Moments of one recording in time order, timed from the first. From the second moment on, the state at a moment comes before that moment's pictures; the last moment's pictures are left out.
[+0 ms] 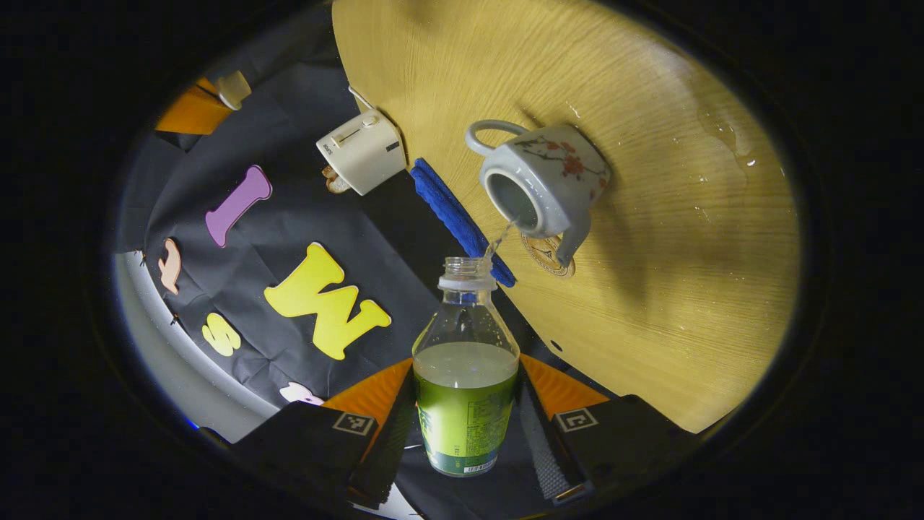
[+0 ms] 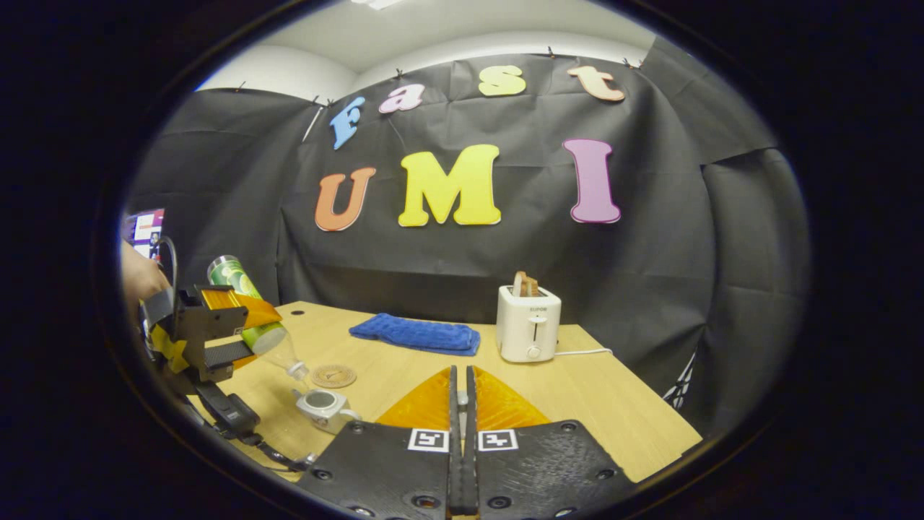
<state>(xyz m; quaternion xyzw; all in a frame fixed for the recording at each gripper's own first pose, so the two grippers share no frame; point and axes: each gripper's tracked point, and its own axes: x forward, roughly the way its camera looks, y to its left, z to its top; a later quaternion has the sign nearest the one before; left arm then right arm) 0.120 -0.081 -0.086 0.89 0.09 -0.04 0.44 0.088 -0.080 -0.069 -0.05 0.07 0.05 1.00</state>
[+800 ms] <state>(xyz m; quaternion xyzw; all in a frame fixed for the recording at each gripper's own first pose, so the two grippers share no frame) 0.119 -0.084 -0.074 0.80 0.07 -0.05 0.60 0.092 -0.094 -0.068 -0.03 0.07 0.04 1.00</state>
